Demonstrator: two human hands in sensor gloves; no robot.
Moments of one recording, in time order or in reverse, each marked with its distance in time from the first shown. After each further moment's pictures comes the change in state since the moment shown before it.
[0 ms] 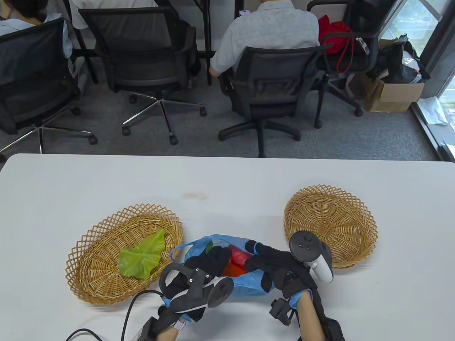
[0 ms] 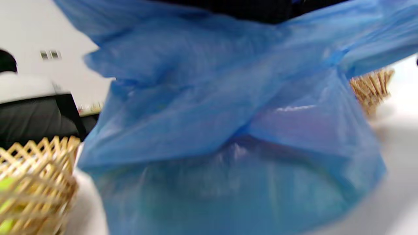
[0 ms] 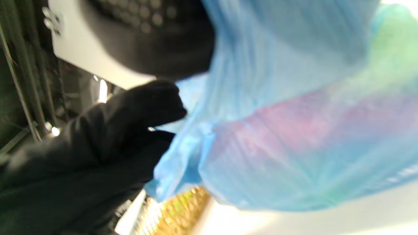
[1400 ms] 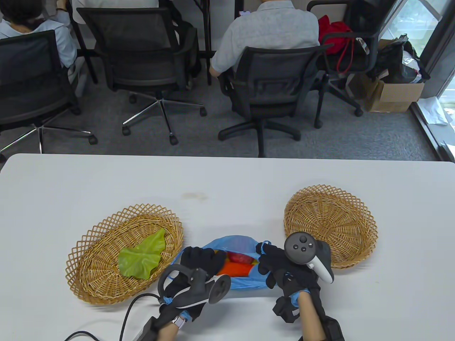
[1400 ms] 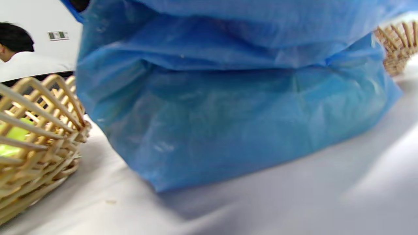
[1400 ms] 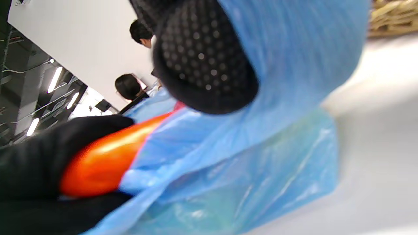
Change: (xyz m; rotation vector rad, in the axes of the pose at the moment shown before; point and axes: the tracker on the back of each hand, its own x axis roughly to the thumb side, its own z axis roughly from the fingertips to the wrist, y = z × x) left_hand -0.010 -0.040 -0.007 0.009 0.067 0.012; right_hand -0.013 -0.010 0.003 -0.182 0.121 0.249
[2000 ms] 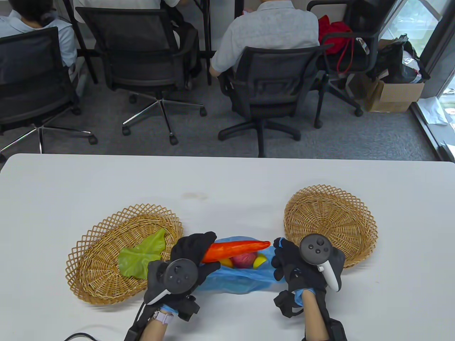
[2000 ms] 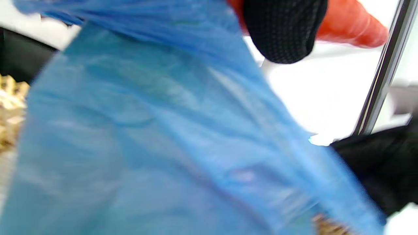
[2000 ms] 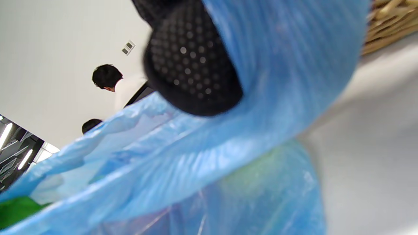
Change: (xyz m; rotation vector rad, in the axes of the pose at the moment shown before) left_hand -0.052 0.031 0.016 0.290 0.035 0.671; right_hand -0.026 -0.009 0.005 -0.179 0.176 -0.097
